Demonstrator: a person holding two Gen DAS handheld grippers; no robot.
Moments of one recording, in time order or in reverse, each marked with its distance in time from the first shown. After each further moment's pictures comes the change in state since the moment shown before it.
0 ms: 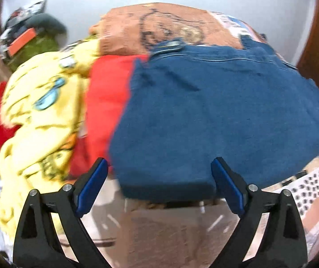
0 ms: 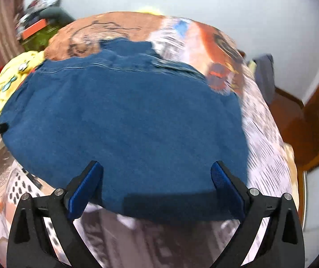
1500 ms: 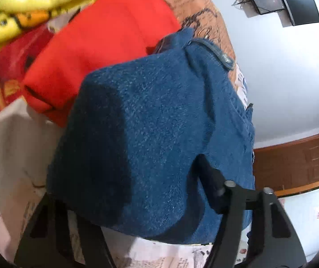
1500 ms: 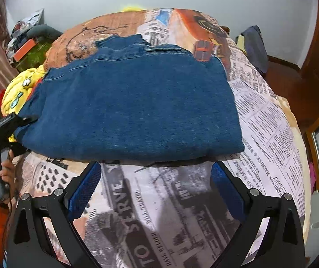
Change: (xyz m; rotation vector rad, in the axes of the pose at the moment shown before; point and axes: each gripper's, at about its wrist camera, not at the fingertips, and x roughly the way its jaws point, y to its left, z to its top) left arm 0.068 0.032 -0.004 -0.783 0.080 -0.535; right arm -0.033 0.010 -0.032 0.169 0.038 0.051
